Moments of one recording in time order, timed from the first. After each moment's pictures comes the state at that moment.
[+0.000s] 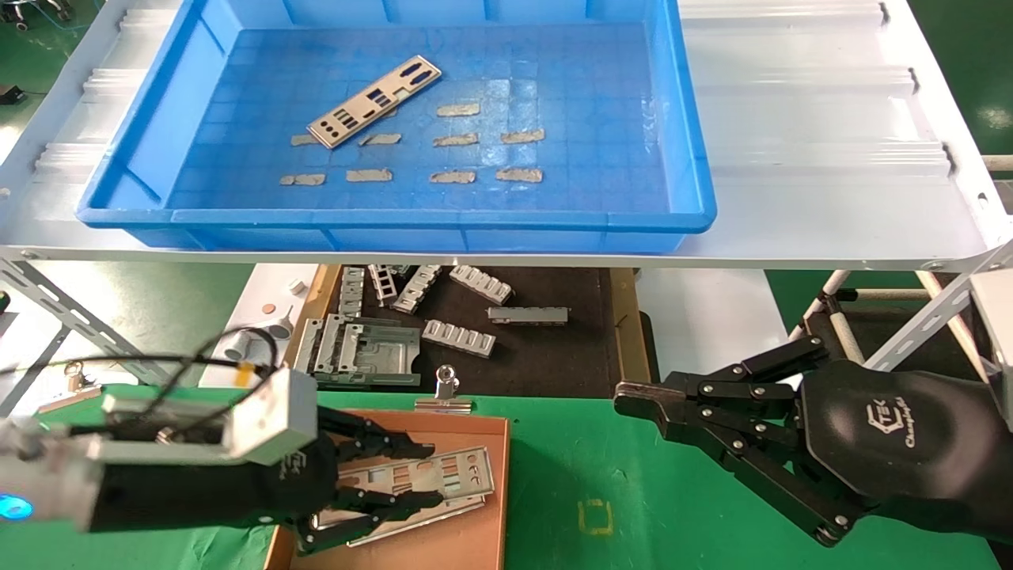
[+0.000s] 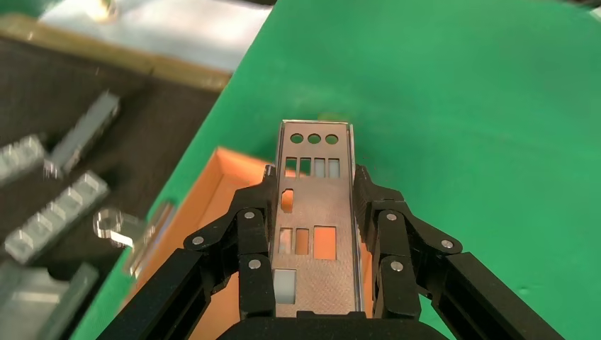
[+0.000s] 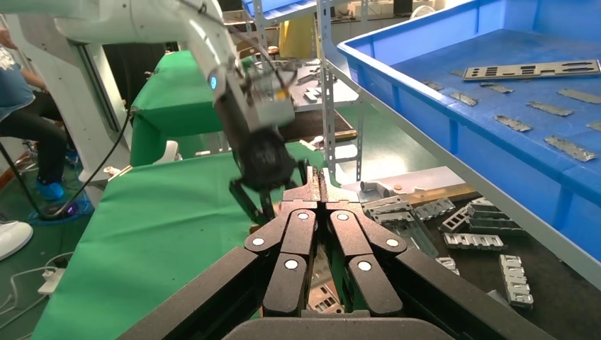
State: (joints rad) left arm -1.33 0.57 0.92 -1.27 0.96 1.12 -0.16; right arm 1.10 -0.54 -0.44 1.24 -0.62 -1.42 0.10
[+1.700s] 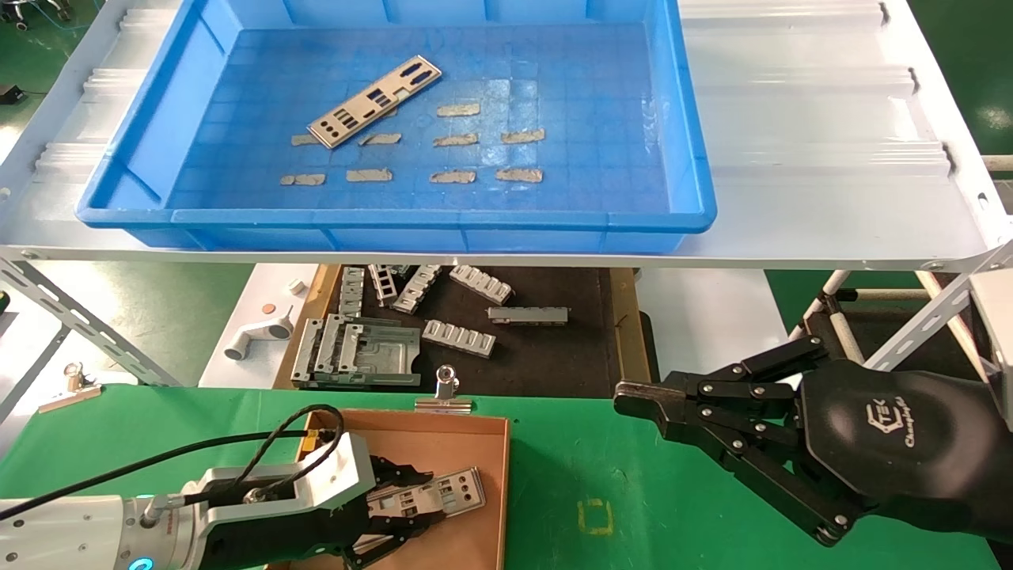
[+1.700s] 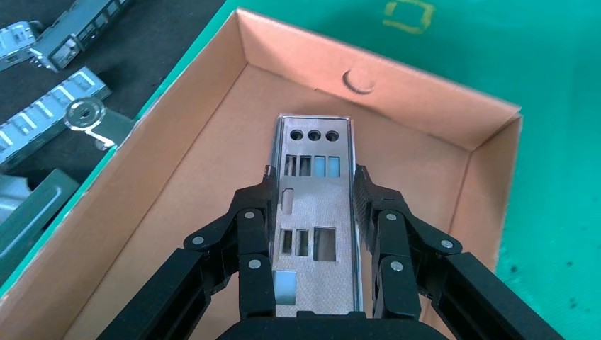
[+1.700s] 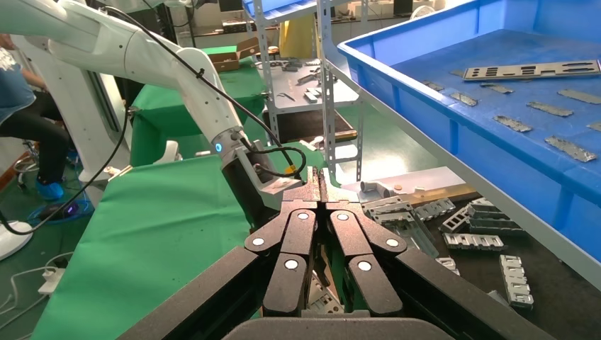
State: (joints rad) left arm -1.12 0.64 0.99 -1.30 1.09 0.78 -0.14; right arm 1.10 -0.54 -0.44 1.24 -0.62 -1.42 0.10
